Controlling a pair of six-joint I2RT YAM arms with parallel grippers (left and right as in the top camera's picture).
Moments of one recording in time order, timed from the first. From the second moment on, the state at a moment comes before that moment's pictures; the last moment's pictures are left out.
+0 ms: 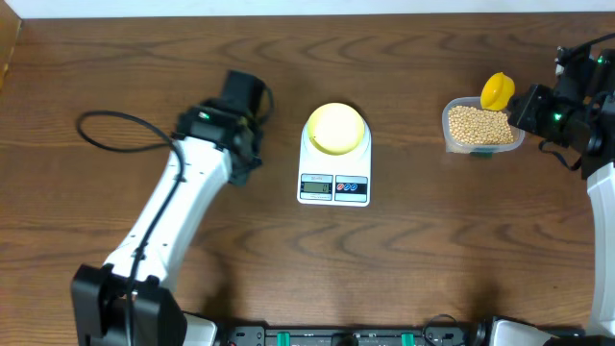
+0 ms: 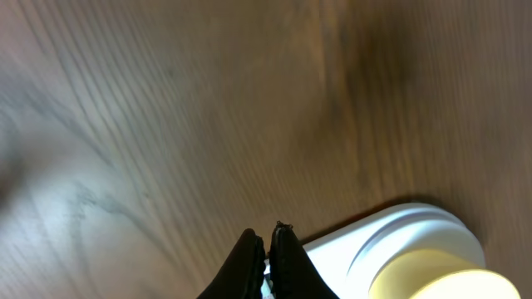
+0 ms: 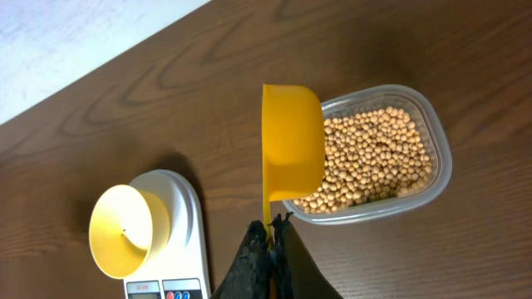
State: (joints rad) left arm -0.31 1.58 1.28 -1.02 -0.19 -1.48; right arm -0.21 1.40 1.37 -0.83 -0.35 0.24
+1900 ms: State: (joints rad) left arm -0.61 1.60 1.35 -0.86 0.41 0.47; right arm -0.21 1.40 1.37 -0.83 -0.34 0.22
